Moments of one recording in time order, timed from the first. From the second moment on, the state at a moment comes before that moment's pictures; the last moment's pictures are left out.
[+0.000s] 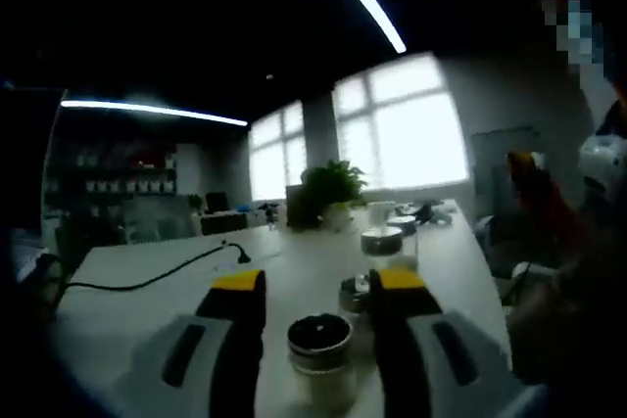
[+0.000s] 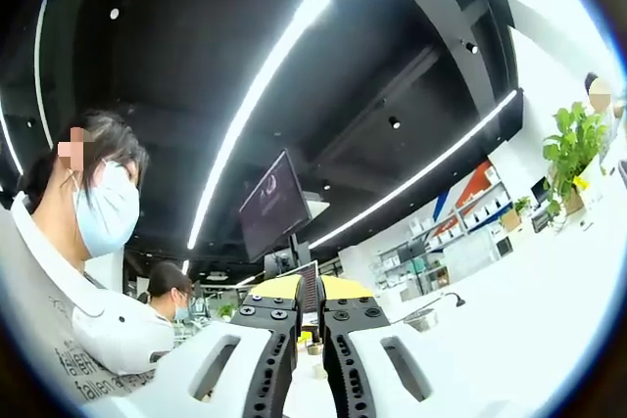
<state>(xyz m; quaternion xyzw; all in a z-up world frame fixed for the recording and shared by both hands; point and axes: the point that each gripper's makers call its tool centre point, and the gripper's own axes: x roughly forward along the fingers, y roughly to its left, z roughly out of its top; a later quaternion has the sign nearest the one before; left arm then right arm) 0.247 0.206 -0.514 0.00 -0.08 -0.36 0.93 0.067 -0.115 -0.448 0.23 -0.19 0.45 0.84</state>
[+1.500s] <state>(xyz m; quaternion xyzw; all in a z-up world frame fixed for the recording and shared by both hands) 0.267 0.182 -0.578 0.07 0.01 -0.29 0.95 0.058 -0.144 -0.449 0.24 -0.21 0.43 0.85</state>
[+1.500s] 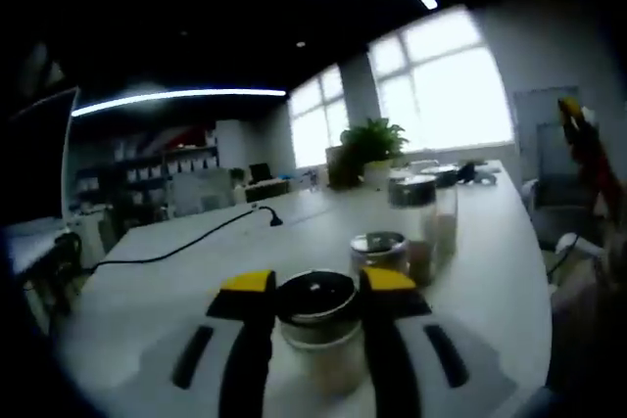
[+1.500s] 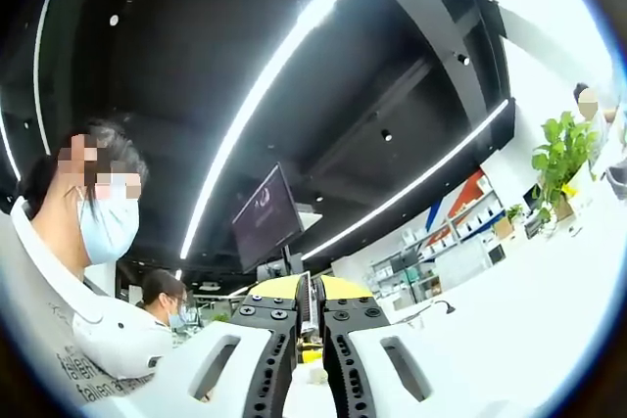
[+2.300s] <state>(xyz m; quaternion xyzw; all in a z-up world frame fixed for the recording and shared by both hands) 0.248 0.178 -0.586 0.10 0.04 -0.54 0.84 0.059 -0.135 -0.454 0.22 -0.21 0.44 0.84</state>
